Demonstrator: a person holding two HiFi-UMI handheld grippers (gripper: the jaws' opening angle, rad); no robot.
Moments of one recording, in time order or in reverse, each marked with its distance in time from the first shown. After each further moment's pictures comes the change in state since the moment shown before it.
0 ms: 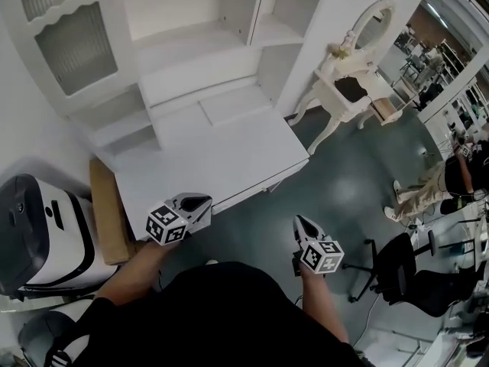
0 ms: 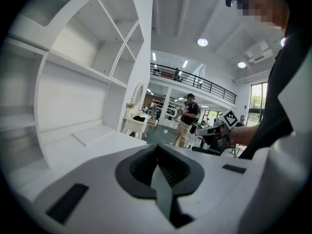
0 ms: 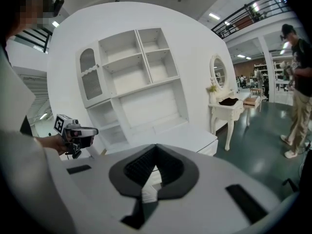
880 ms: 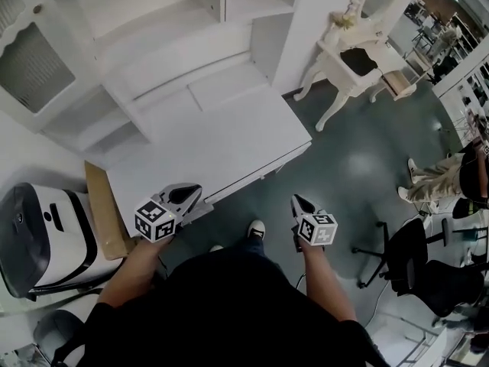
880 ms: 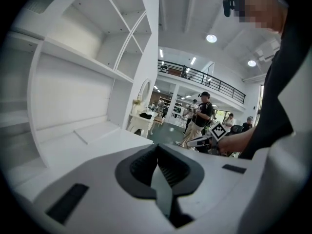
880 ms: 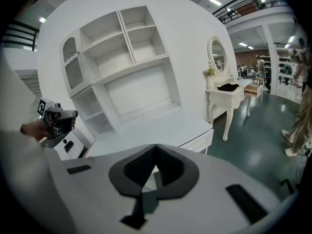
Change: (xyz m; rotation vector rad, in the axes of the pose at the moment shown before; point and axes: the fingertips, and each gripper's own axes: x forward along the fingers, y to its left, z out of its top) left arm 0.055 0.023 0.007 -0.043 0.033 0.078; right arm 0.087 -0.109 -0.040 0.018 0.156 -0.006
